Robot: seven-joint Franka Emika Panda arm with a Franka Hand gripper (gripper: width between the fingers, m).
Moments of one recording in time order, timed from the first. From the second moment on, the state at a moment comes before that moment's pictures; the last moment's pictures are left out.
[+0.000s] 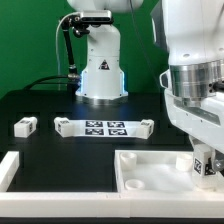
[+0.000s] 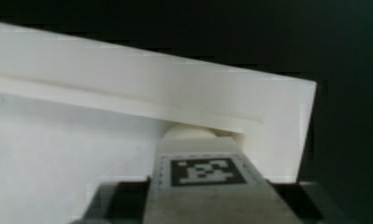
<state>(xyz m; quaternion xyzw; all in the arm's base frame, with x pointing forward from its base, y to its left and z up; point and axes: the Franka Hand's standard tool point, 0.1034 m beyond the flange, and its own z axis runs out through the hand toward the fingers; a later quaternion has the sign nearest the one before) 0.676 0.106 0.069 -0.79 0.61 0.03 0.10</state>
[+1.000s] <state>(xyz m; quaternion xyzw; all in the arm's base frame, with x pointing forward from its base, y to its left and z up) 0.688 0.100 0.079 -1.00 0.01 -0.06 0.05</state>
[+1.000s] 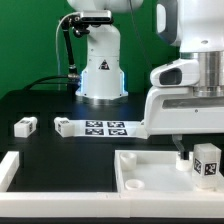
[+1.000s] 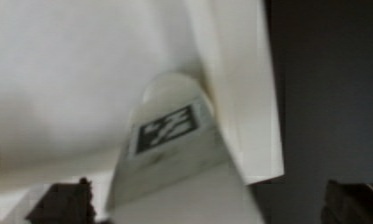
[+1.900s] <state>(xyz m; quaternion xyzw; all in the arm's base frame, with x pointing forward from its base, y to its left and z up) 0.686 0.093 0.076 -0.93 0.36 -0.05 0.05</state>
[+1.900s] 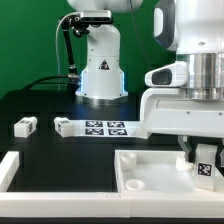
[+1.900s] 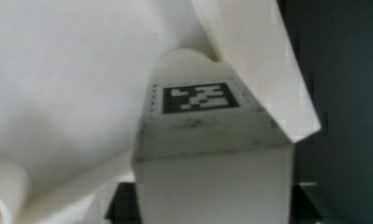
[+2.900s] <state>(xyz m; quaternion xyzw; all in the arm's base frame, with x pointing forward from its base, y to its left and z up) 0.675 0.100 0.072 -0.89 0.45 -0.03 0.08</state>
